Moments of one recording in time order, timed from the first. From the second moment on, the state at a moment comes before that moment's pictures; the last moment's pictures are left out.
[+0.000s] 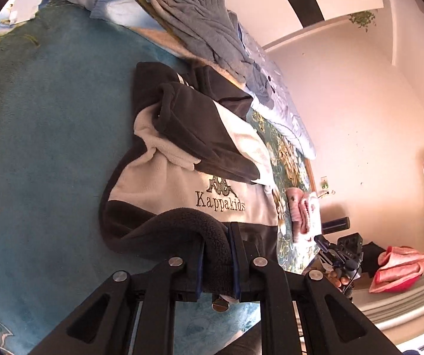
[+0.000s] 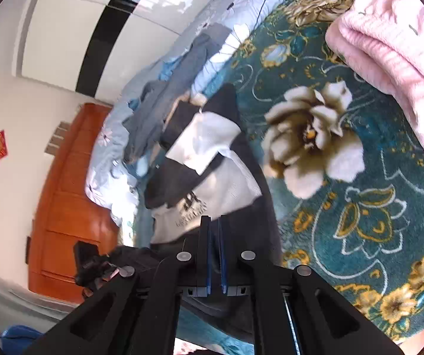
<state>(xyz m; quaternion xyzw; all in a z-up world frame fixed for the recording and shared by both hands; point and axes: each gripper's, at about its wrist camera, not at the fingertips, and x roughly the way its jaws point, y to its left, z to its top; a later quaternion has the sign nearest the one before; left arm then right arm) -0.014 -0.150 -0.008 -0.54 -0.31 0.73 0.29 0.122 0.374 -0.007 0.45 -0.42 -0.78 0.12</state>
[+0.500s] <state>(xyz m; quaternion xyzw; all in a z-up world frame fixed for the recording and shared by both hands) 0.004 -0.173 -0.034 -0.56 -0.34 0.71 0.26 0.171 0.342 -0.103 0.55 -0.44 -0.70 0.12</state>
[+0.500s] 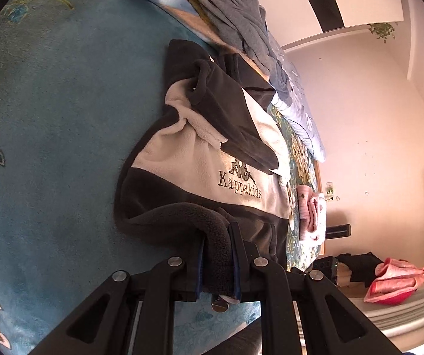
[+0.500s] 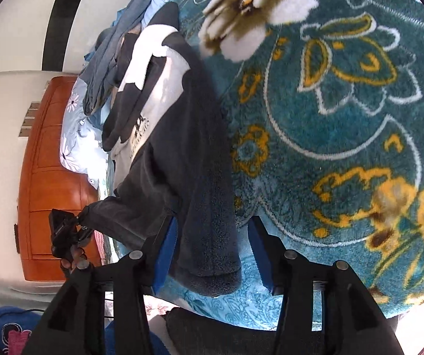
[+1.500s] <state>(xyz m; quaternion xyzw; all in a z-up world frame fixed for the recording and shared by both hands) 0.052 -0.188 -0.048 -0.60 -0.35 0.69 0.21 0.168 0.364 -0.063 0.47 -0.52 -0.70 0.14</state>
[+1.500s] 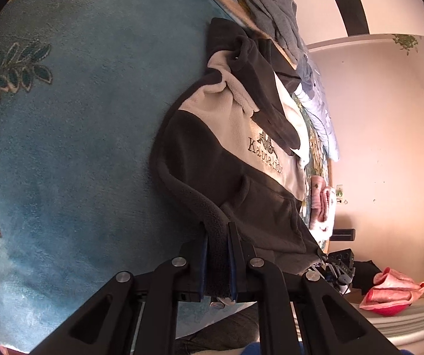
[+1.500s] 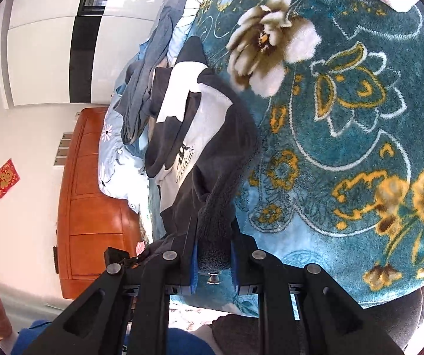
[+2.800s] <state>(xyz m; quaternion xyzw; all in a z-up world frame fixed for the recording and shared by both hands) -0.227 -0.186 -0.056 -0.50 -0.53 0.65 0.21 -0.117 0.393 -0.051 0.47 -0.52 -0.70 0.12</state>
